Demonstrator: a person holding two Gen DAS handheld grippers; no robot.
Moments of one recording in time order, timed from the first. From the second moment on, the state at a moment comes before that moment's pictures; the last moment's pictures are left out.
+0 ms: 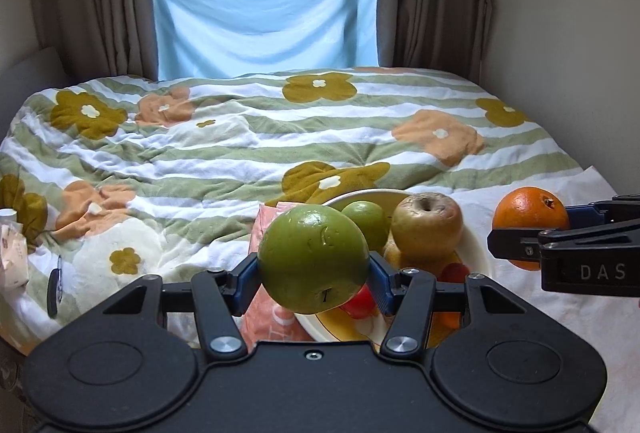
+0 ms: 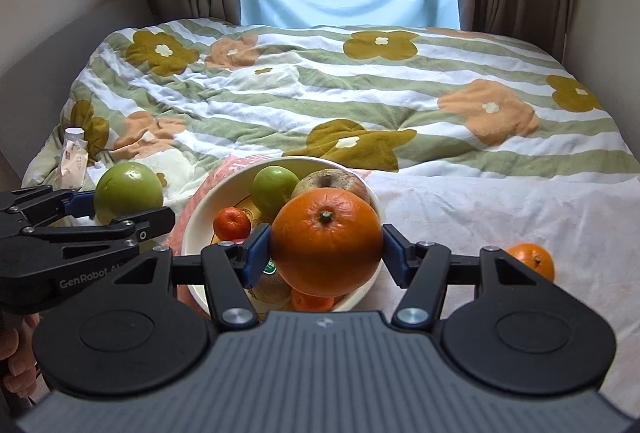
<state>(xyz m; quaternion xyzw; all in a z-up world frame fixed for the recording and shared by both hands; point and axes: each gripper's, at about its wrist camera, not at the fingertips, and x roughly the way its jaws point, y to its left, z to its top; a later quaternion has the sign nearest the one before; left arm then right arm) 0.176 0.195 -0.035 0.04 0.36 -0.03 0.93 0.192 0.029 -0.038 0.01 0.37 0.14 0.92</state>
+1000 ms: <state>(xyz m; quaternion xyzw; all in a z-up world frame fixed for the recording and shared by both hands) 0.259 0.191 -0.087 0.09 0.38 -0.10 0.91 0.226 0.046 -0.068 0.03 0.39 0.10 0.91</state>
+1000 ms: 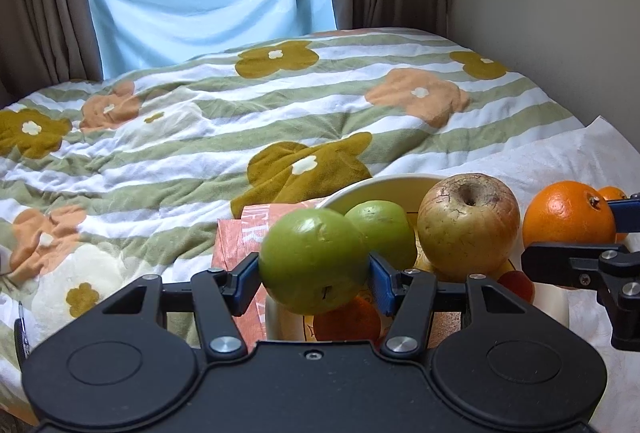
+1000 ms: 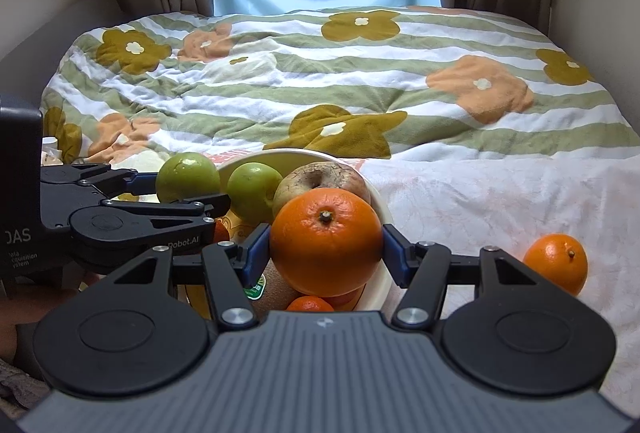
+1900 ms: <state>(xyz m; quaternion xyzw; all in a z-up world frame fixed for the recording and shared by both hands) 0.171 0.228 -0.074 0.07 0.37 -0.07 0.92 0.248 0.109 -0.083 -0.02 0.39 0.19 0.90</state>
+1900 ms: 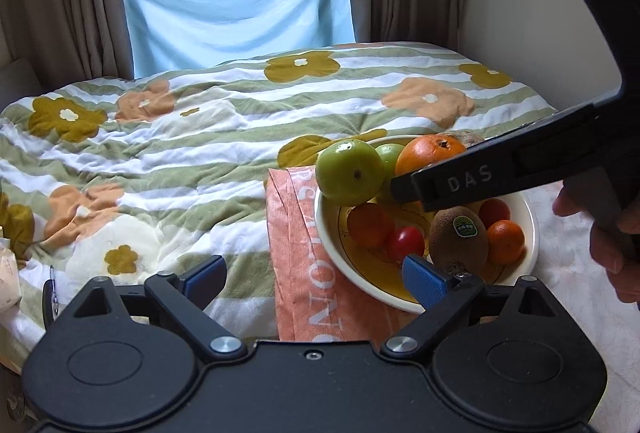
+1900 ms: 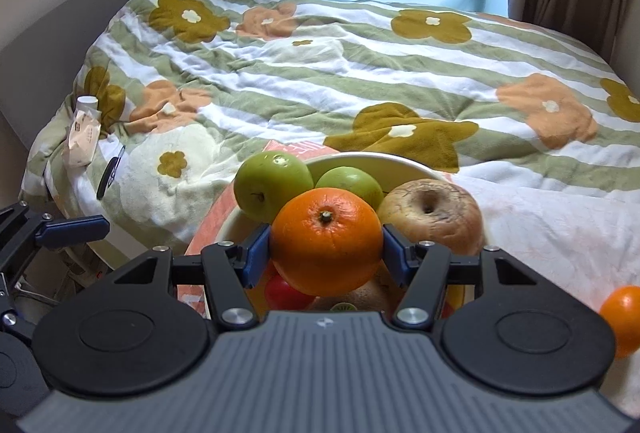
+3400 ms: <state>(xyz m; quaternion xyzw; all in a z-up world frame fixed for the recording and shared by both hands) 0.053 0.070 -0.001 0.04 0.33 0.03 0.94 0.114 -0.121 -0.007 -0.03 0.34 0.19 0.92</state>
